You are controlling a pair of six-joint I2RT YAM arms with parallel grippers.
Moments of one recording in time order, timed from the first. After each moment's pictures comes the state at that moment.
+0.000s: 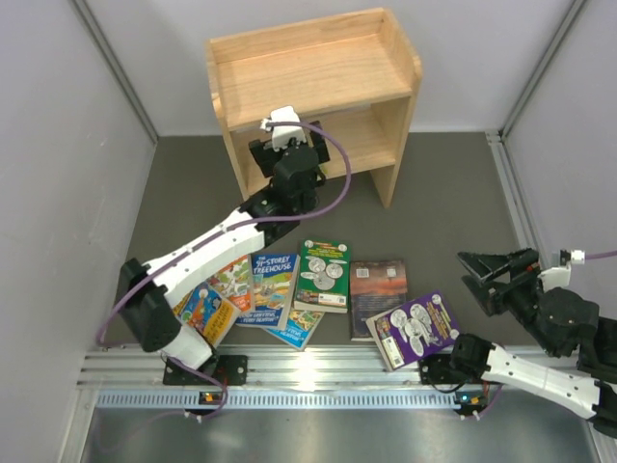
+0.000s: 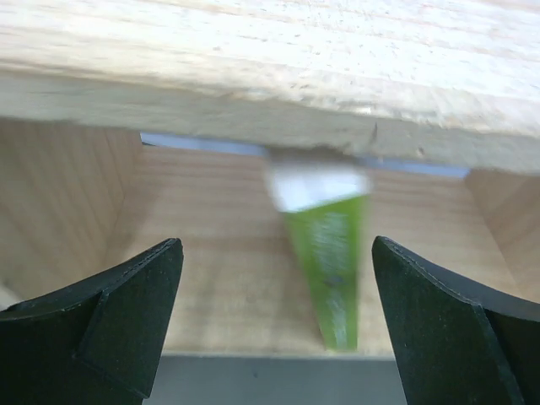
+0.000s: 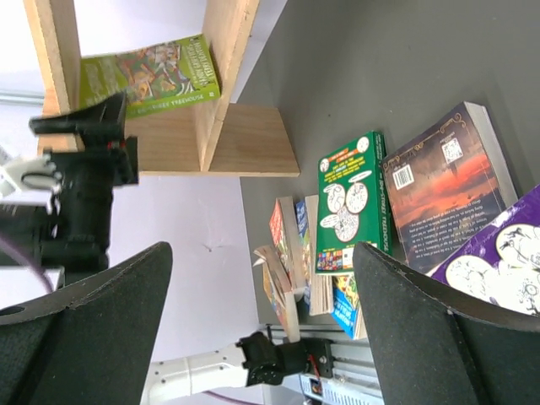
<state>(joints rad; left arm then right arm) -0.82 1.57 1.43 0.12 -1.04 -0.24 1.13 0.19 0.97 -1.13 0.76 1.51</state>
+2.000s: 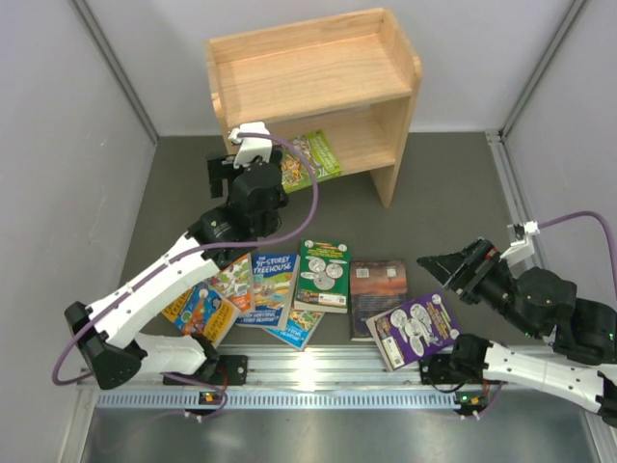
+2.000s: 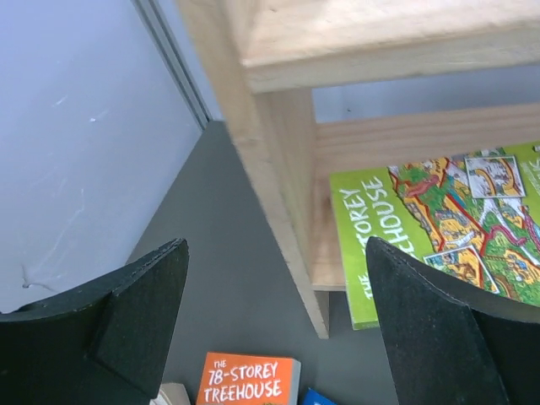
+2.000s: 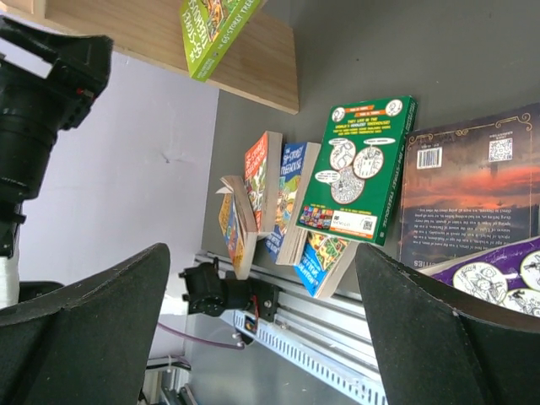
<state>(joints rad) -0.84 1.27 1.34 -0.31 -1.16 -0.06 1.15 0.38 1.00 -0.92 0.55 1.15</state>
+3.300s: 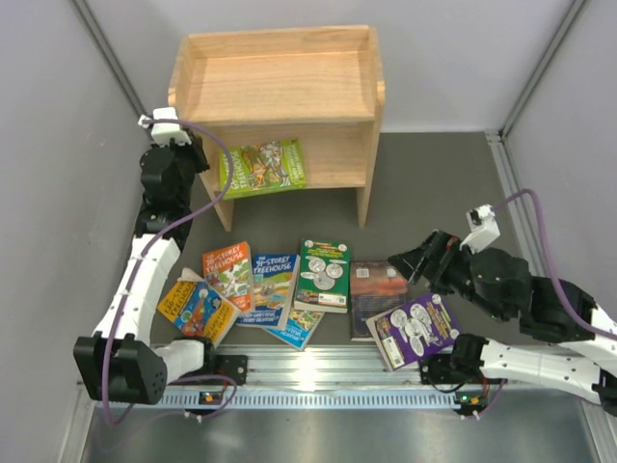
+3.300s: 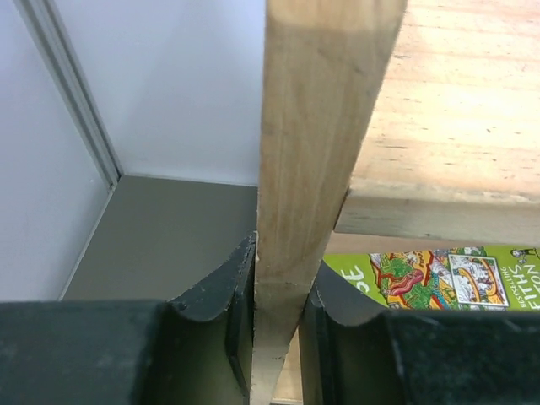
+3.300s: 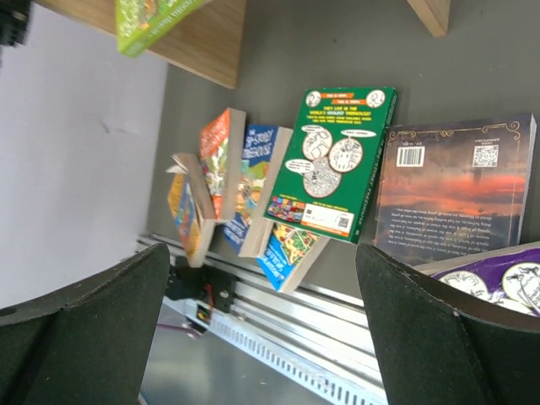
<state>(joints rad) -0.07 1.19 1.09 0.13 -0.11 -0.10 1.15 0.58 1.06 -0.90 0.51 1.06</state>
